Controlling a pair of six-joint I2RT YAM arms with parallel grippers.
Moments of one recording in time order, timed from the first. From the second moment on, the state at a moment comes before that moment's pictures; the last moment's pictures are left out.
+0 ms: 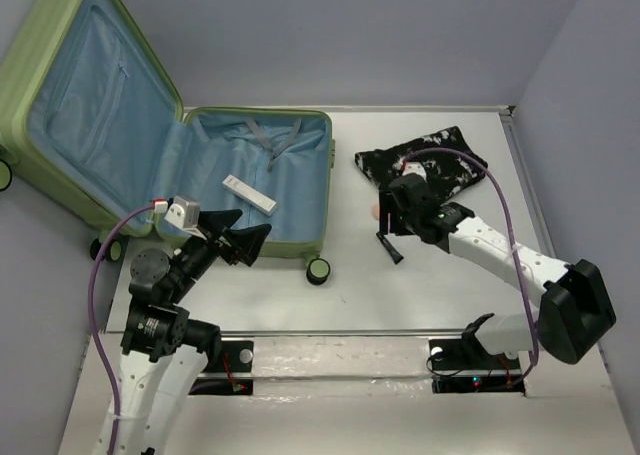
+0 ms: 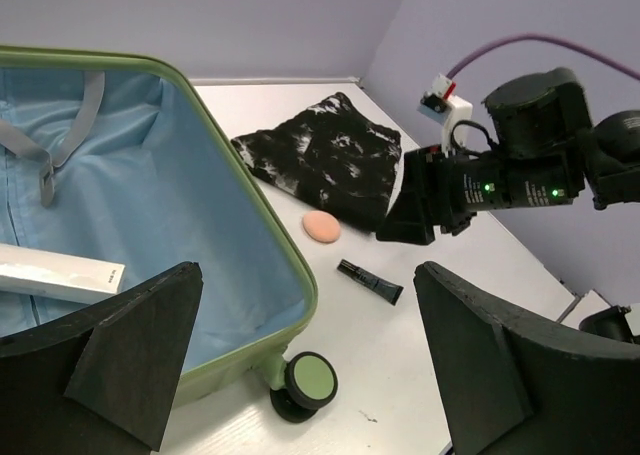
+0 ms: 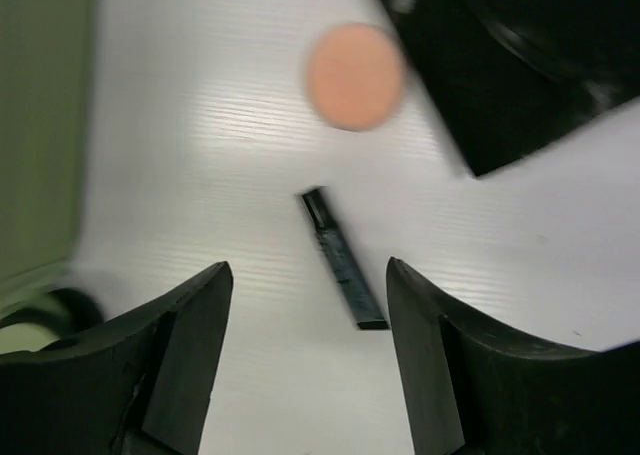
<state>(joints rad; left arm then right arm) -0.25 0.32 0.59 -0.18 0.39 -0.43 0.66 1.34 0.97 -0.44 0.25 0.47</state>
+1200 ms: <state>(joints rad) -0.25 0.32 0.59 -0.18 0.41 -0.43 0.77 1.64 1.48 -0.28 -0.11 0.49</state>
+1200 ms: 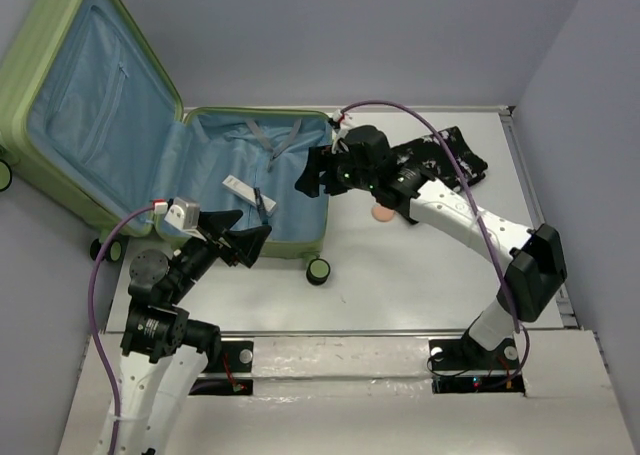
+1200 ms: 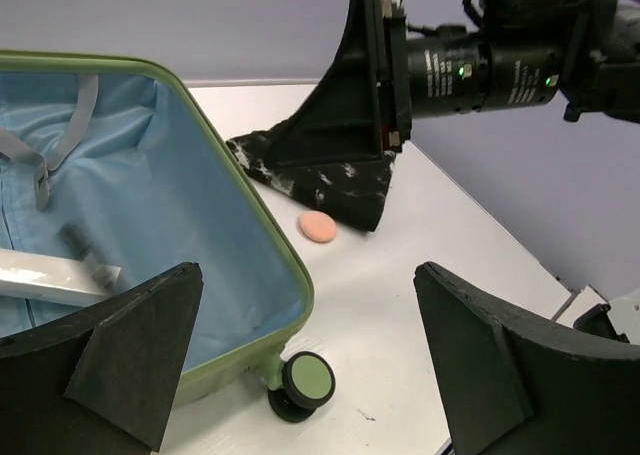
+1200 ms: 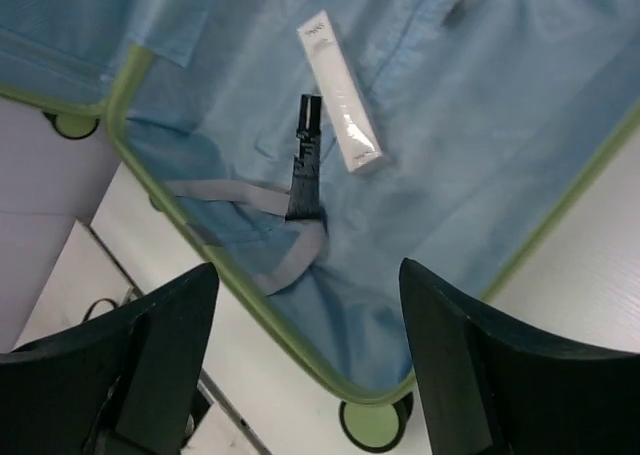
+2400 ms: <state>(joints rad) -0.24 0.32 0.59 -0.18 0.41 -0.43 0.63 1.57 1.16 -0.34 0.24 0.51</state>
